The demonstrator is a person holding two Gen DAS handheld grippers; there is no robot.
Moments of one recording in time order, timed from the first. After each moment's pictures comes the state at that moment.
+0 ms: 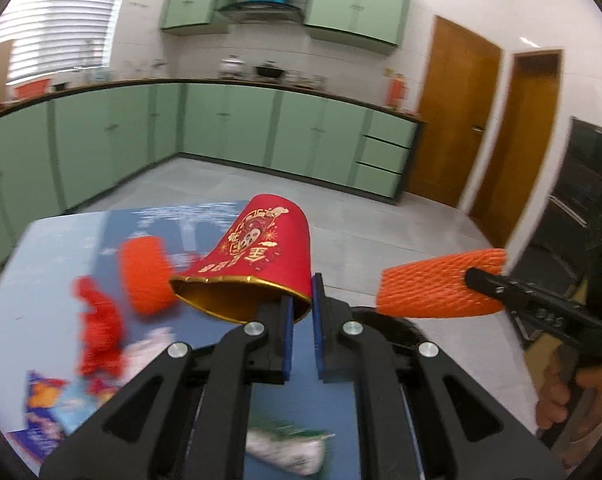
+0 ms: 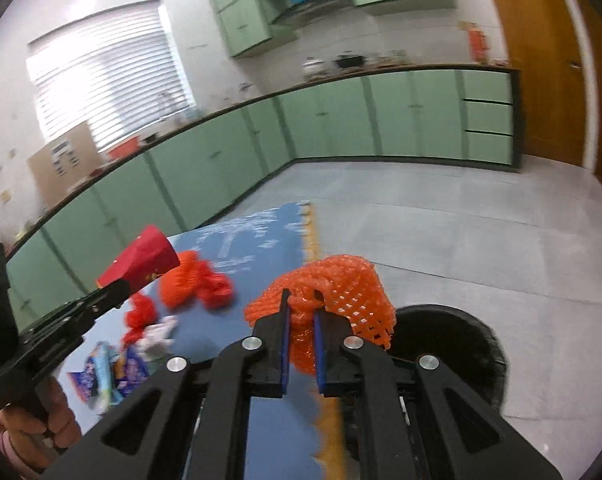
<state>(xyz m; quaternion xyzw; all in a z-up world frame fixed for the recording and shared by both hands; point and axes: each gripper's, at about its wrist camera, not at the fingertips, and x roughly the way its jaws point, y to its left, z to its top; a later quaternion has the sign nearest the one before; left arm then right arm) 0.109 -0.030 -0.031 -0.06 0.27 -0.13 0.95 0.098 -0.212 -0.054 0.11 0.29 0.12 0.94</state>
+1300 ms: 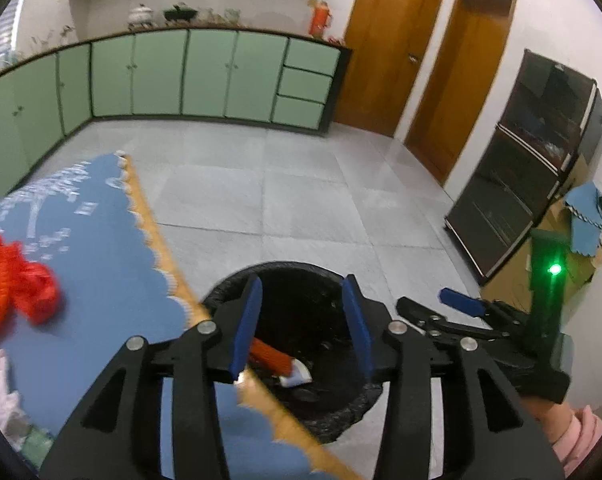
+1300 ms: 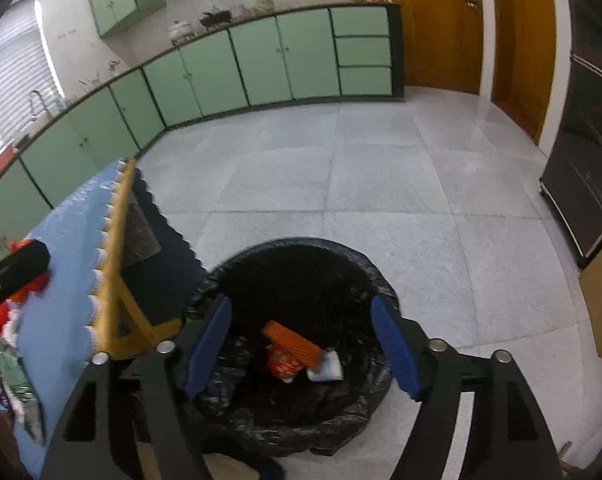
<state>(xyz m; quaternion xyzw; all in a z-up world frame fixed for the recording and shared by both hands) 0.181 -0.138 -0.094 -0.02 0.36 -0.24 0.90 0.123 -0.311 -0.156 0.13 0.39 -0.07 0.91</state>
